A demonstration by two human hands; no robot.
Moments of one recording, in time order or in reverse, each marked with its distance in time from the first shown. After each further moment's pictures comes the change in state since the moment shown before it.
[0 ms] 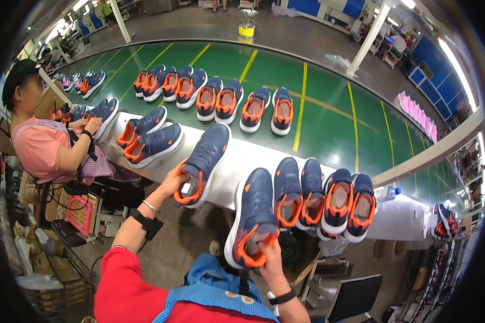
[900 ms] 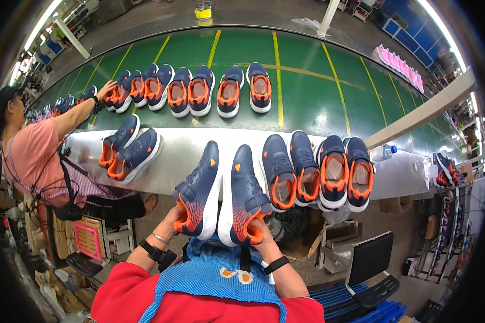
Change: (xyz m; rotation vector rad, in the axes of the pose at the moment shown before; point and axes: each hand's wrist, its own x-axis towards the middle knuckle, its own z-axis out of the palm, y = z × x) left_hand -0.053 -0.039 0.031 -0.776 -0.327 -0.448; right_hand 0.053 0.055 -0.015 0.443 0.003 0.223
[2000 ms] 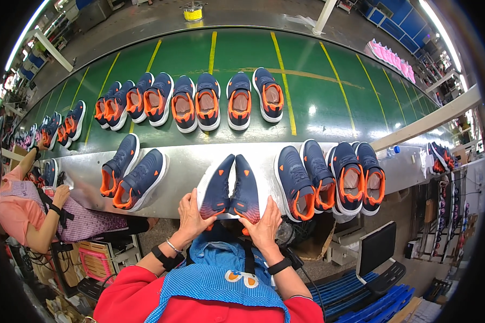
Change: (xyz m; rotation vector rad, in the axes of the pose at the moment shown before) left_hand 0.035 0.063 -0.009 1.715 0.414 0.611; right_hand 0.063 0.028 0.091 -1.815 0.632 -0.702
